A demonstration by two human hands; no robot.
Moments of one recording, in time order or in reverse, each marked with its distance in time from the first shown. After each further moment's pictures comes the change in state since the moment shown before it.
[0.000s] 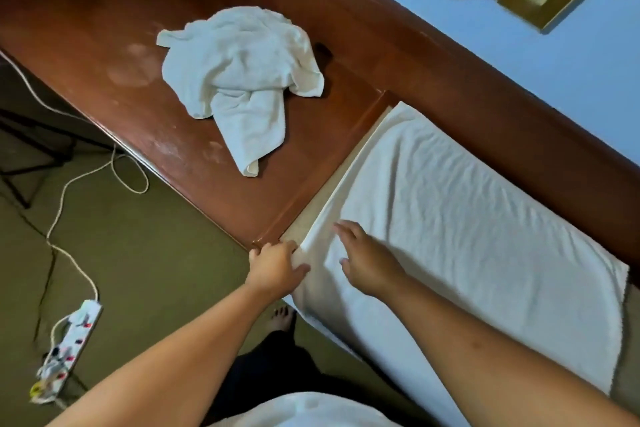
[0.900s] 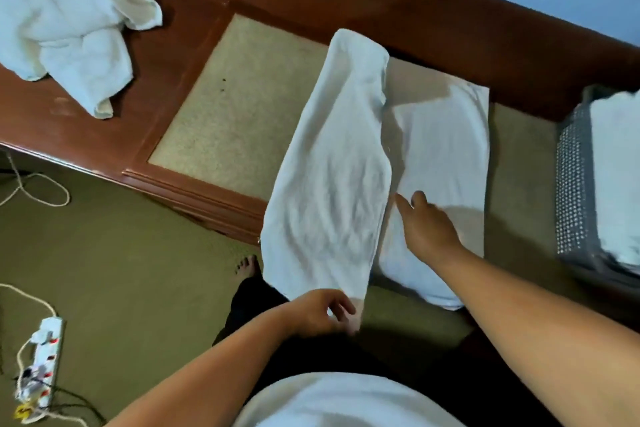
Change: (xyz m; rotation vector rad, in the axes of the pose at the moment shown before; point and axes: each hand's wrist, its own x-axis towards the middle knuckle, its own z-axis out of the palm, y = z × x) left_hand -0.210 0.142 0.240 -0.170 -0.875 0.264; right_hand -0.304 0.216 0.108 -0.185 0.144 0.525
